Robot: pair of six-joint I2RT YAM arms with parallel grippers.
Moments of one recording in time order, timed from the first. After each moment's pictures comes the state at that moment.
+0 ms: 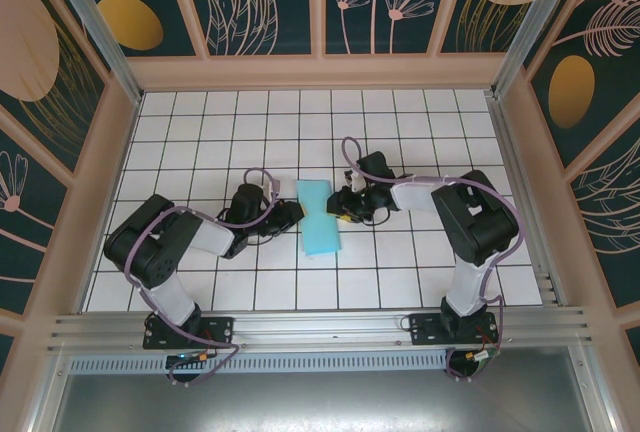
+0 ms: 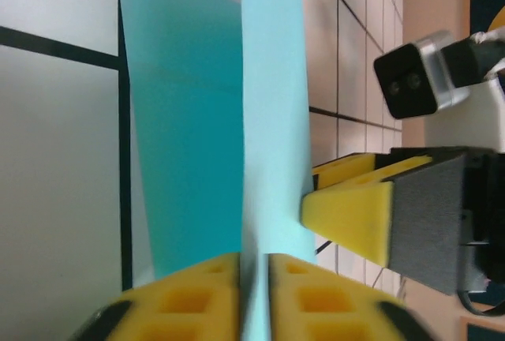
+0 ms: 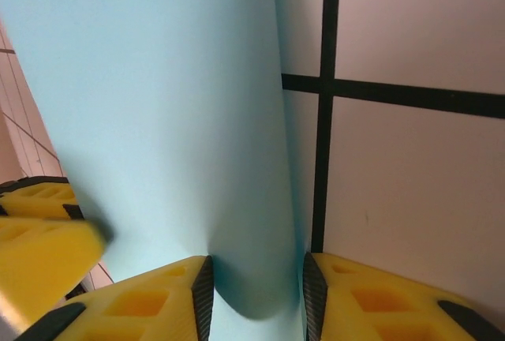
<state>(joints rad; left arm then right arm) -0.54 1.70 0.46 0.69 0.48 -1.05 0.54 1.84 0.92 -0.12 -0.60 0.70</state>
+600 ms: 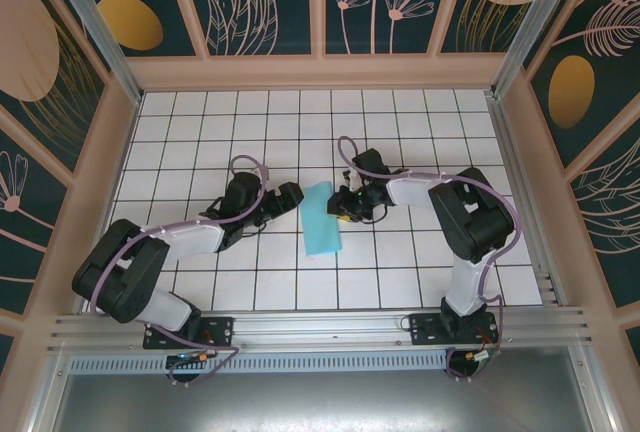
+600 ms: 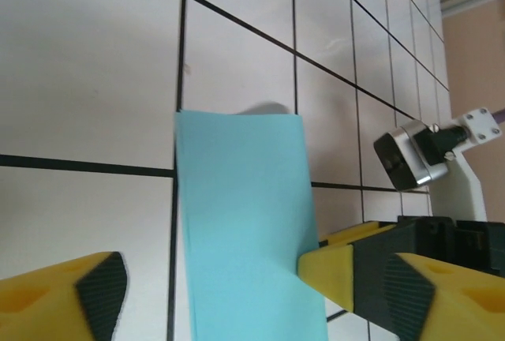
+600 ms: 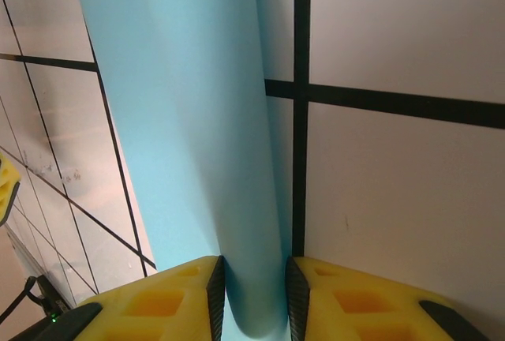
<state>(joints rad) -0.54 1.48 0.55 0.32 0.21 -0.93 0.55 1.87 0.99 -0.23 -0.56 0.67</state>
